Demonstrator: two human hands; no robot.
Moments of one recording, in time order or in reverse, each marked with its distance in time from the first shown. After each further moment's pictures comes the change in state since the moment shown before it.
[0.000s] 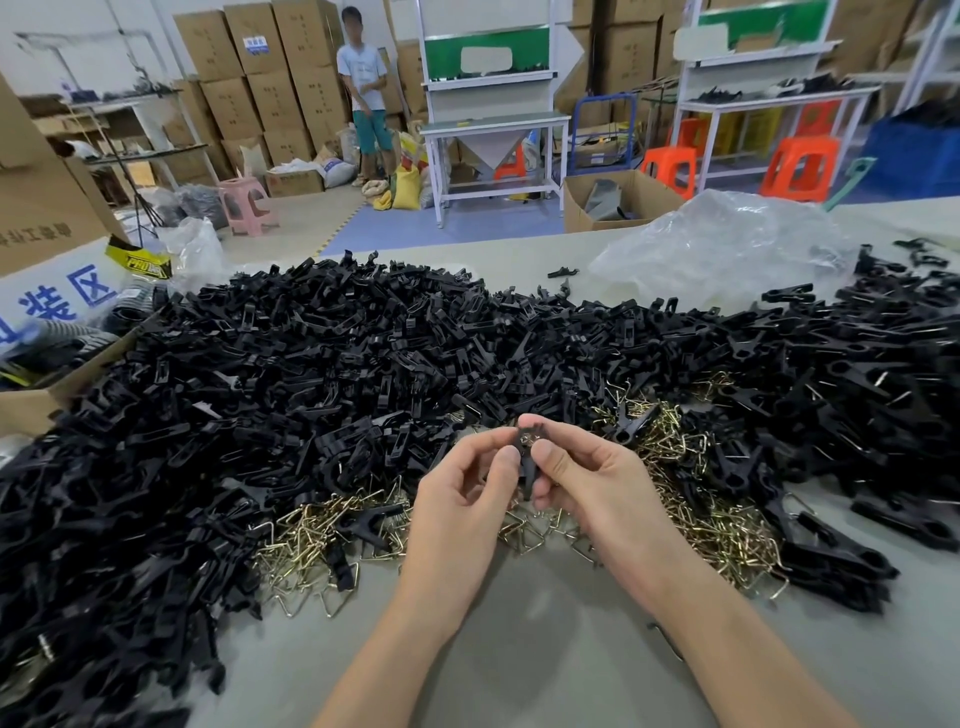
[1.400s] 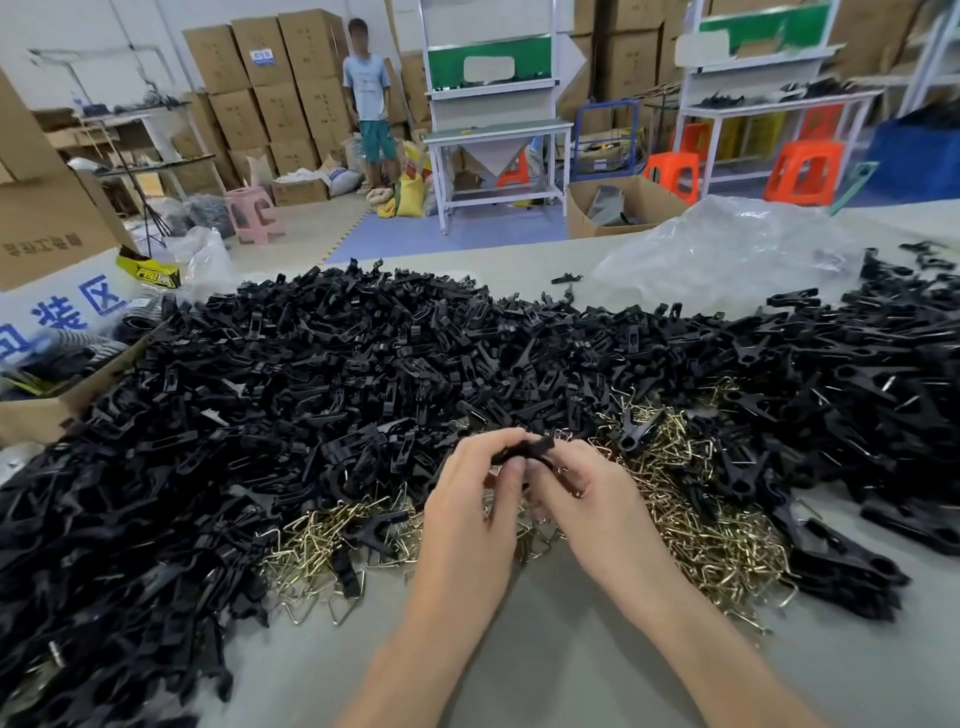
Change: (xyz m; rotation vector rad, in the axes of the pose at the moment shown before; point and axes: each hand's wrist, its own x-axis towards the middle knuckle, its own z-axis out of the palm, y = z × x) left_hand 0.001 -0.007 0.002 0.484 0.081 0.320; right_hand 0.000 0.014 0.002 -0.642 0.096 -0.215
